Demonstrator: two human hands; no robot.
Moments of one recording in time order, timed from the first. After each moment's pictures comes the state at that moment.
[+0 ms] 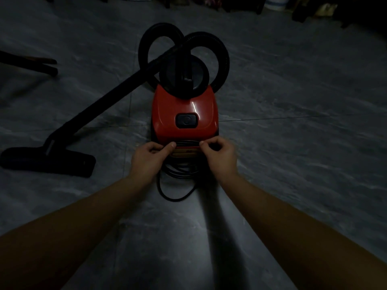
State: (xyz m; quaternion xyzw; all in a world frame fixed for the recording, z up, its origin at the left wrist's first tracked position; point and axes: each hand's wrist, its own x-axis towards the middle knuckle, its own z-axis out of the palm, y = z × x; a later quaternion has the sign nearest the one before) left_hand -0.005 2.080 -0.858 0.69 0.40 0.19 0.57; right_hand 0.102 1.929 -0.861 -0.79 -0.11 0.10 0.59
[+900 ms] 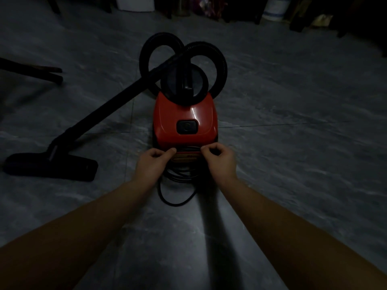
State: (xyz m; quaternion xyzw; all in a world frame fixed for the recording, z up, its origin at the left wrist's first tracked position) left_hand -0.001 2.078 -0.853 0.67 0.43 0.16 0.58; right_hand 0.105 1.931 -0.860 -0.79 -0.08 0.11 0.59
